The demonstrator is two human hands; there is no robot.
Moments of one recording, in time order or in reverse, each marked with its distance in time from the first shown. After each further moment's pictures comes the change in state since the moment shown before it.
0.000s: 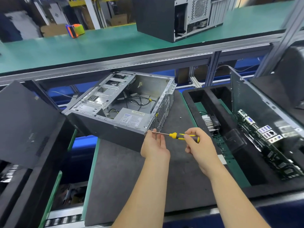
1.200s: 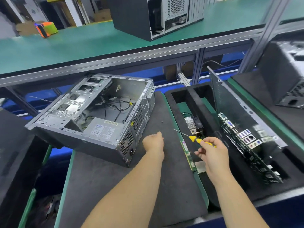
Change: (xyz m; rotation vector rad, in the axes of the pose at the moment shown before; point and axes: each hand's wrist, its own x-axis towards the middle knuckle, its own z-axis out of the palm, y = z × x) left_hand 0.083 -0.092 0.047 0.878 0.025 0.207; right_hand 0.050 0.043 -0.091 0.343 0.393 0.231
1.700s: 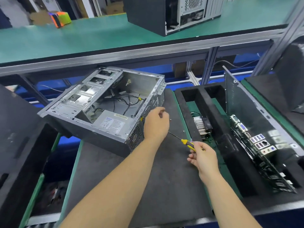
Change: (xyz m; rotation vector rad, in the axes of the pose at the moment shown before) left_hand -0.011 0.062 -0.030 0.575 -0.127 0.712; right_hand 0.003 0.043 0.032 -0.145 -0.102 0.112
